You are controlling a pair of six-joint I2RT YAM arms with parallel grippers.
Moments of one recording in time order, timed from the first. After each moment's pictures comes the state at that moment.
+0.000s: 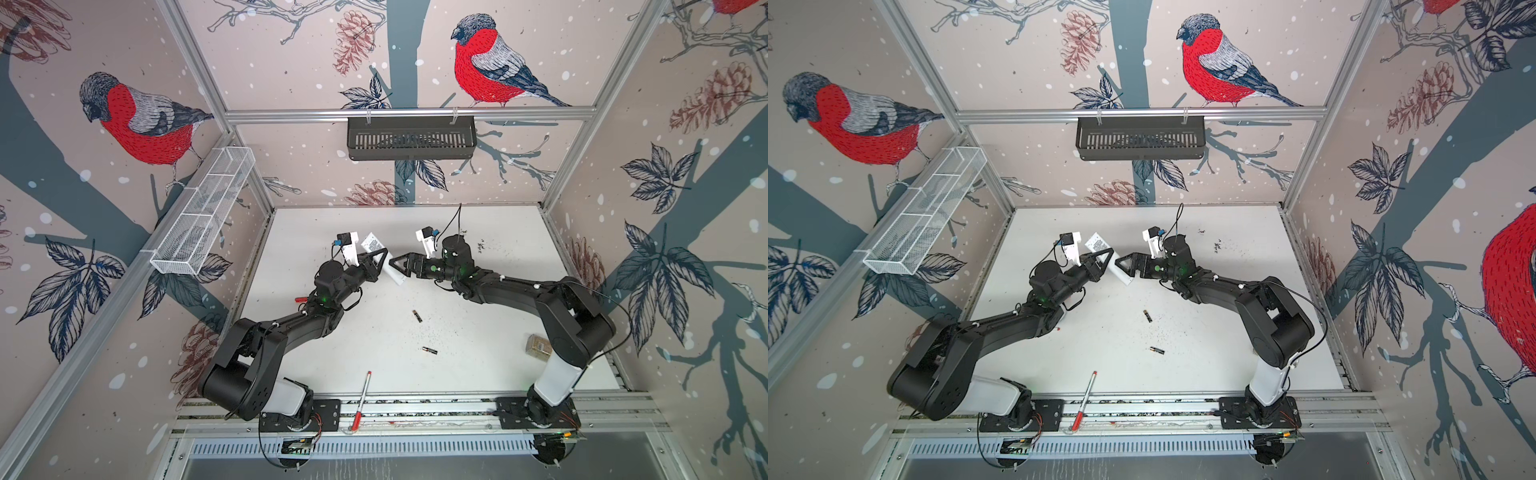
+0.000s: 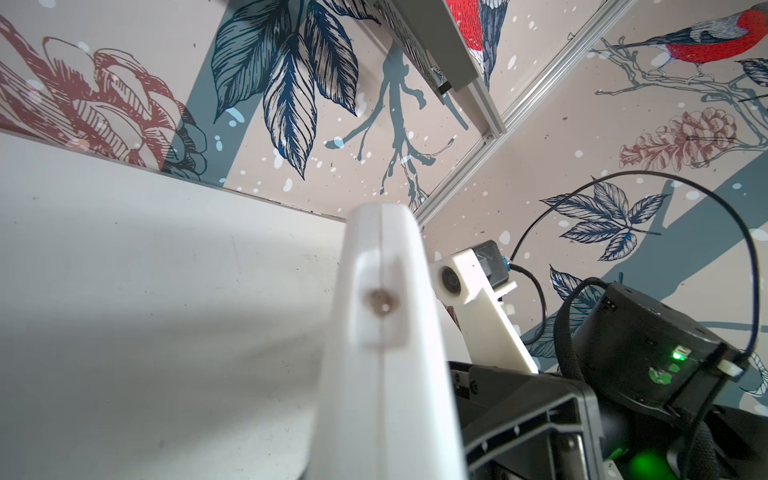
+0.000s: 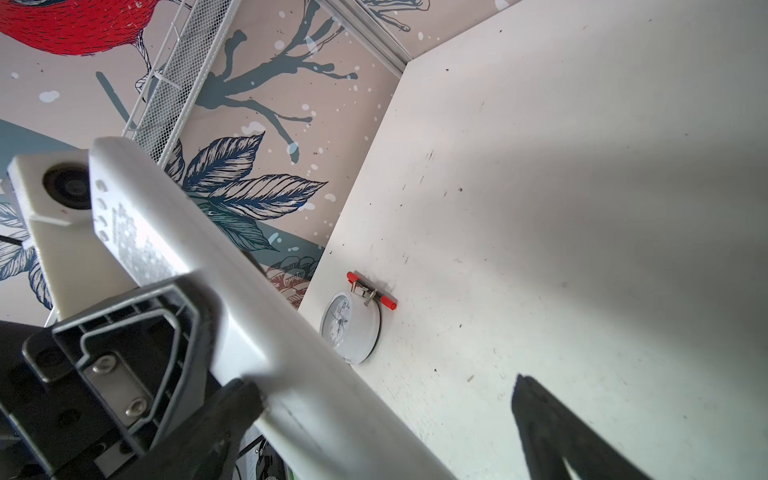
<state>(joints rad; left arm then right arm) -0.41 1.43 0.54 0.90 0.34 -0.70 0.63 1.77 0.99 0.44 -0.57 0.74</state>
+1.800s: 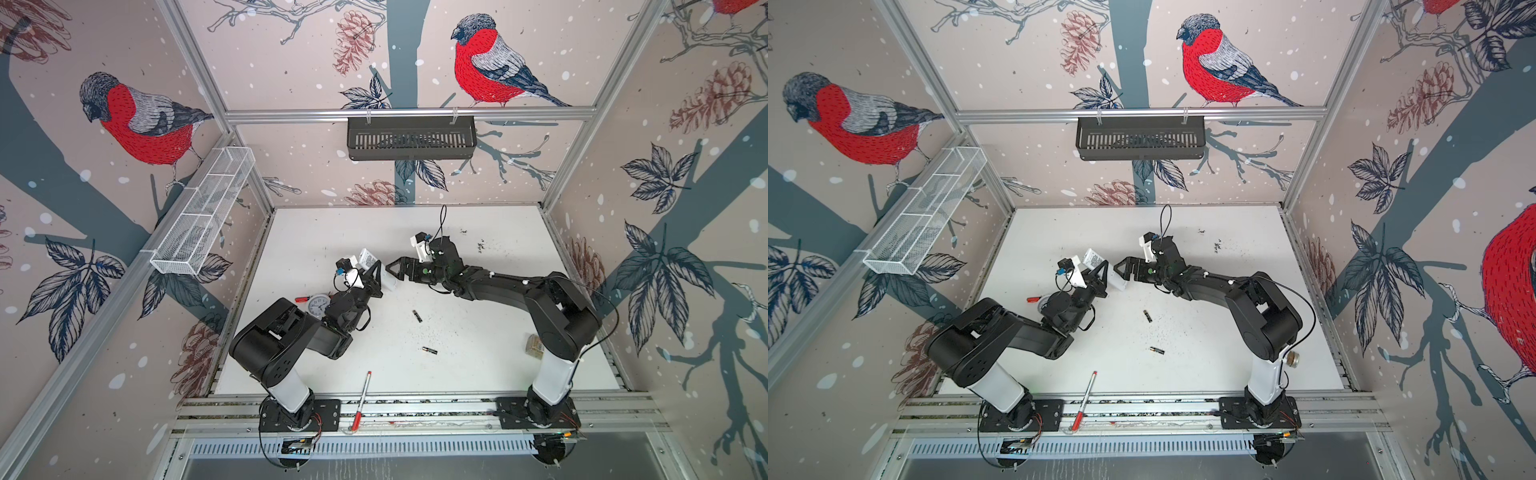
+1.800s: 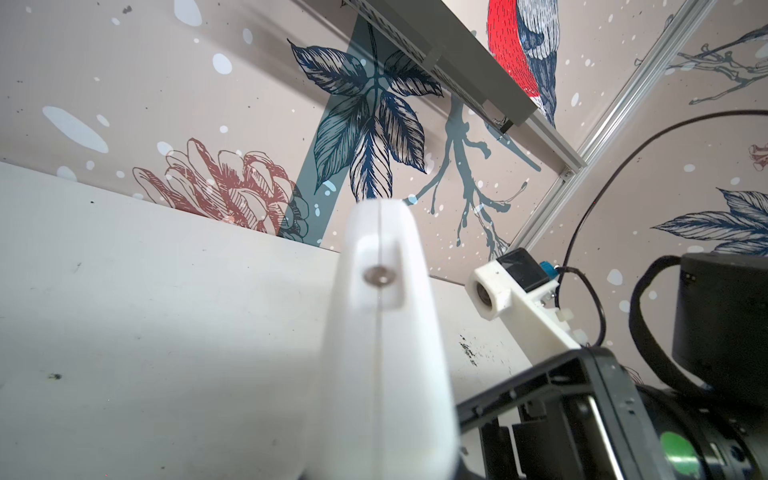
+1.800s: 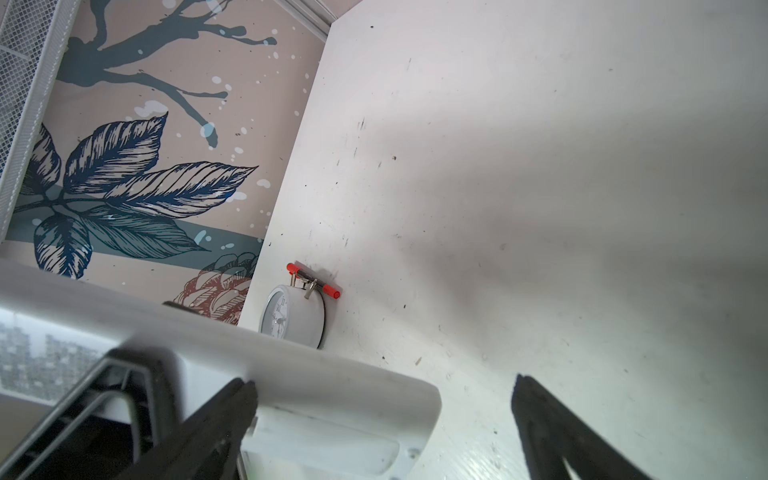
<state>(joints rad) -0.58 1.64 0.33 1.43 -0.16 -0.50 0.68 1.84 1.07 0.26 -0.45 0.71</state>
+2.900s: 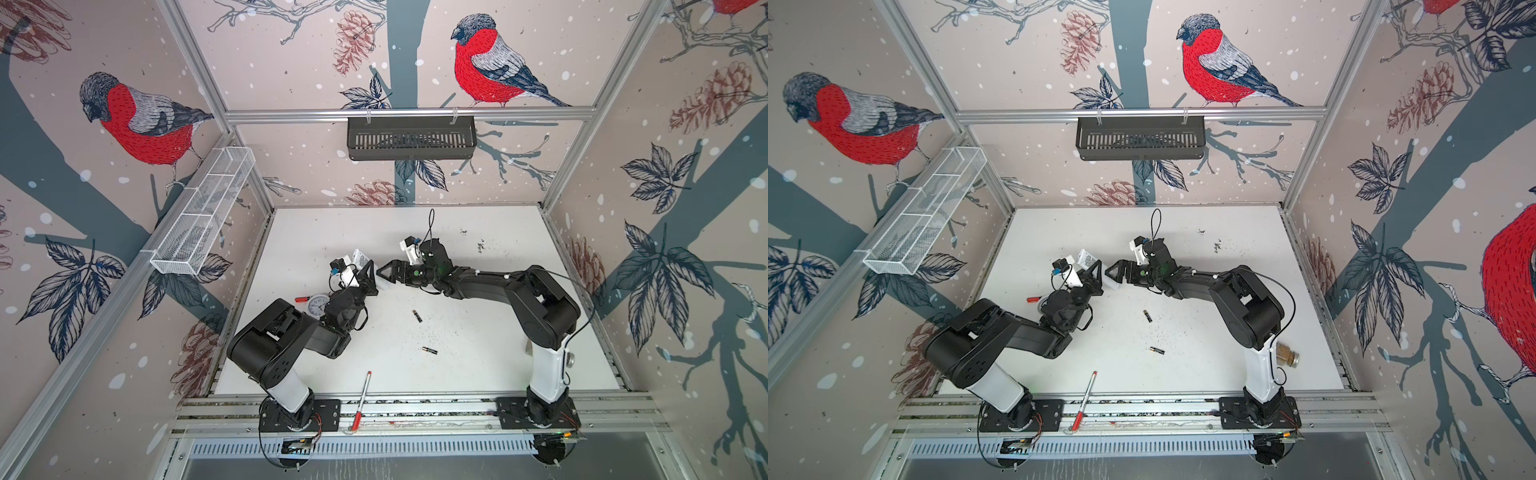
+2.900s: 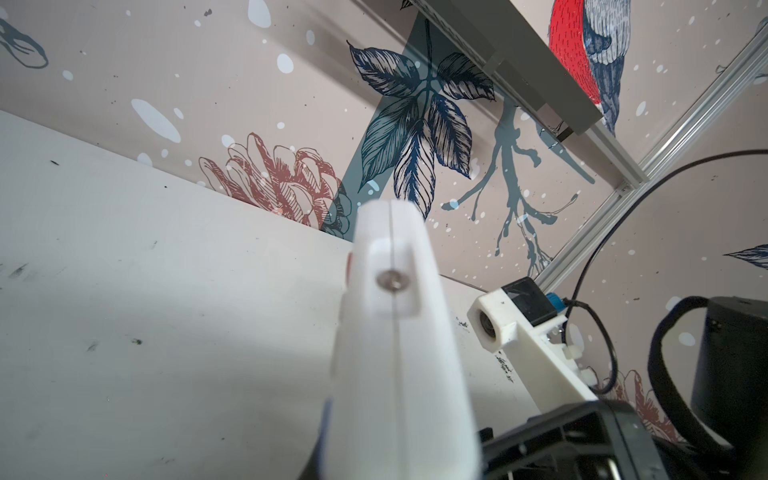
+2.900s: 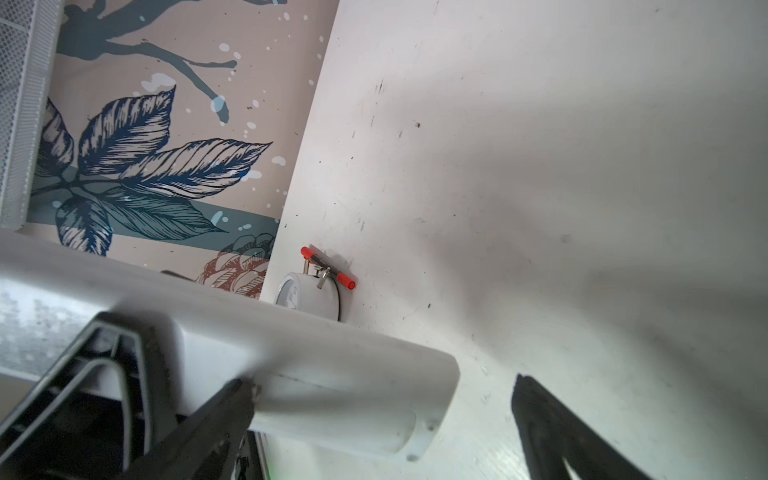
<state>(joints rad) -0.56 1.63 0.33 1.36 -0.23 -0.52 0.70 1.97 1.14 0.29 -0.52 0.75</state>
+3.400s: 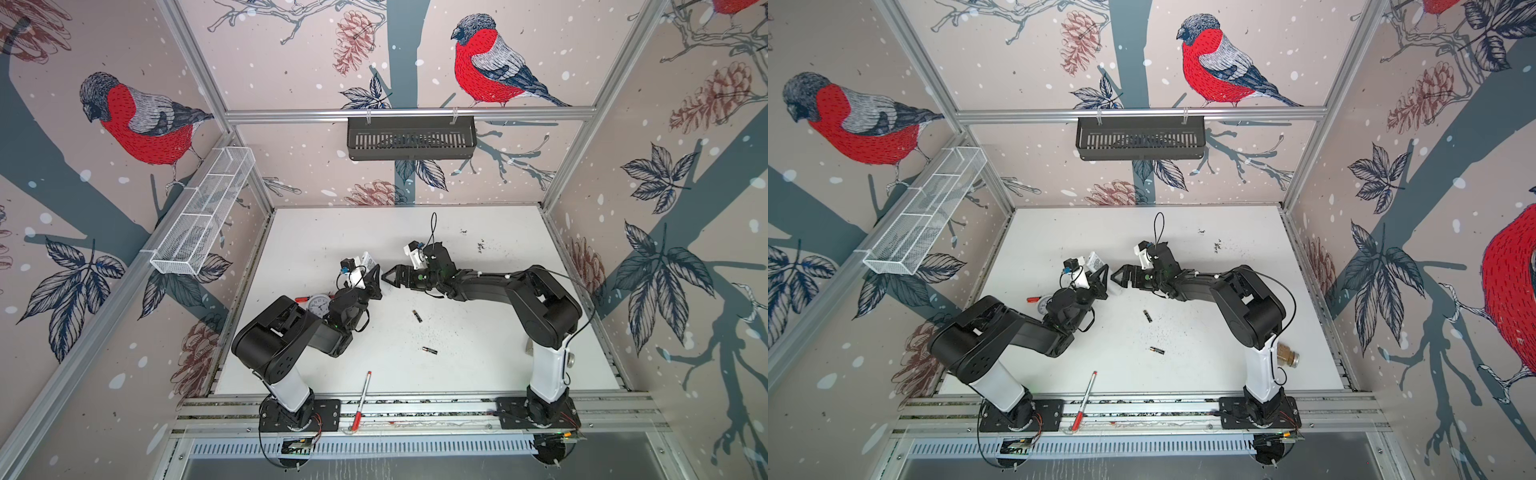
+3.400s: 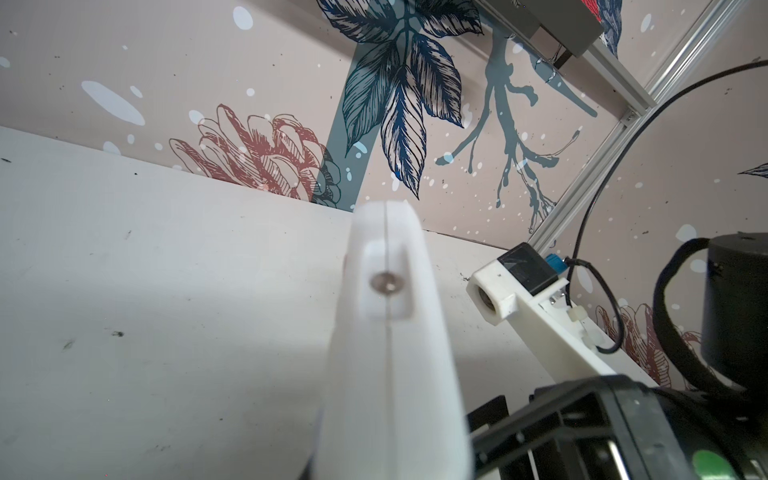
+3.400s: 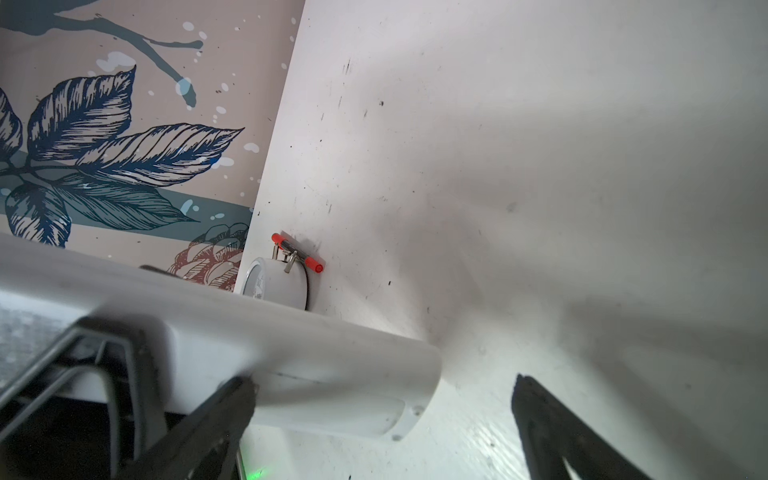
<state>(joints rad) -0.56 1.66 0.35 1.30 -0.15 -0.42 0.67 1.95 1.07 0.29 -0.52 0.71</state>
